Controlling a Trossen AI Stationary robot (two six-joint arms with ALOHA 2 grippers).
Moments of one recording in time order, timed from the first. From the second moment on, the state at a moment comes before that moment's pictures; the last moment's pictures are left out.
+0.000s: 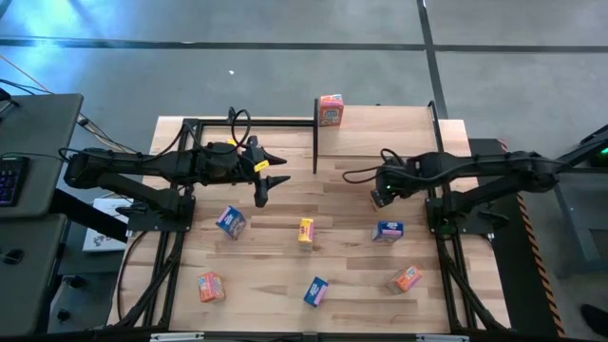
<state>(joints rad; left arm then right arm) 0.01 1.13 0.97 -0.15 -0.22 -0.07 -0.03 1.18 0.98 -1.18 0.20 1.06</state>
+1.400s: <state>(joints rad) 0.01 1.13 0.97 -0.16 -0.22 -0.07 -0.03 1.33 0.99 -1.16 0.14 0.99</state>
